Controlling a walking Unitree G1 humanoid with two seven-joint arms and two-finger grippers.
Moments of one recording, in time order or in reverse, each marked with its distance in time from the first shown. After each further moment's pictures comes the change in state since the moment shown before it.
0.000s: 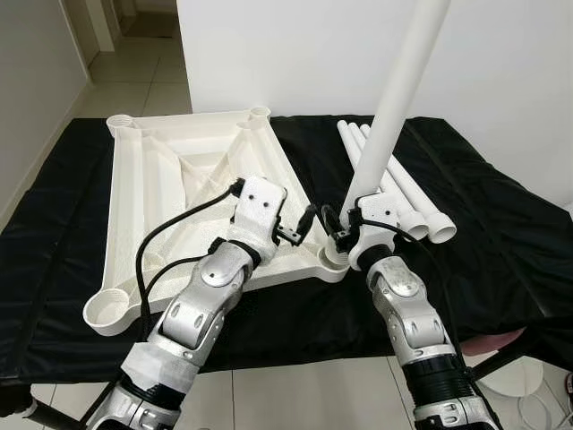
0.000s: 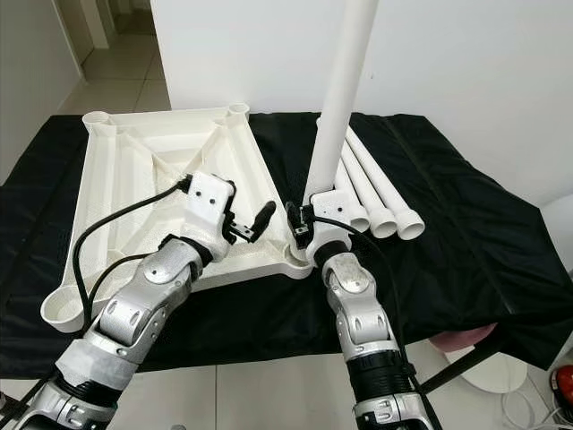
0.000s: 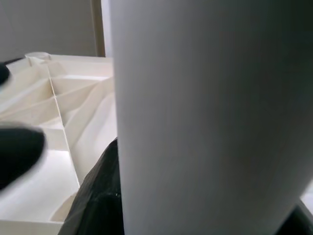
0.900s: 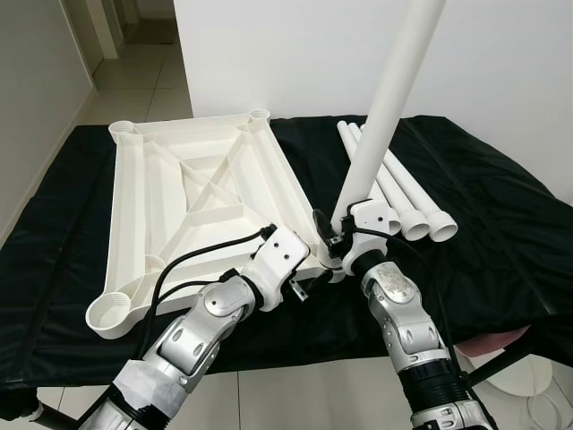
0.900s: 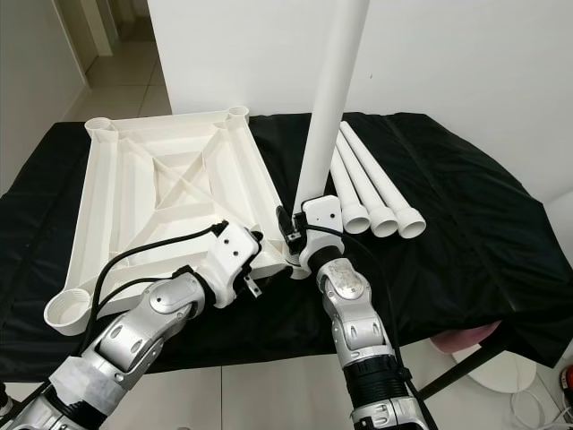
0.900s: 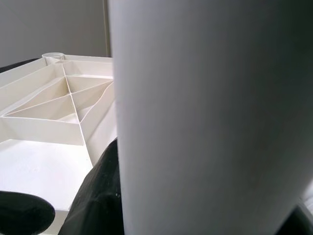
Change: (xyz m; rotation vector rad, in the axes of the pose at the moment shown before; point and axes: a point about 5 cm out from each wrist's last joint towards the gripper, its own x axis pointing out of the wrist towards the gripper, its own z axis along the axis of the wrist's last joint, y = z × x) left arm -0.021 -0.024 -0.034 0.087 0.136 -0.328; right arm -0.003 0.007 -0.010 -0.011 0.009 0.034
